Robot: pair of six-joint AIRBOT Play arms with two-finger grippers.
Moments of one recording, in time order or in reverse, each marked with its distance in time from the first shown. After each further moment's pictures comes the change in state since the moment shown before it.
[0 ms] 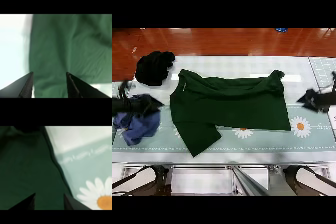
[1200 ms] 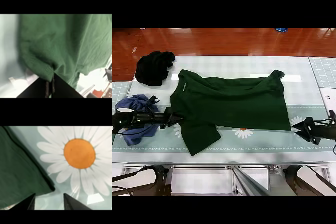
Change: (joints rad) left arm -0.161 -0.149 -0.194 -0.215 0.109 0.149; right arm -0.310 0.100 -0.417 0.129 -0.010 -0.137
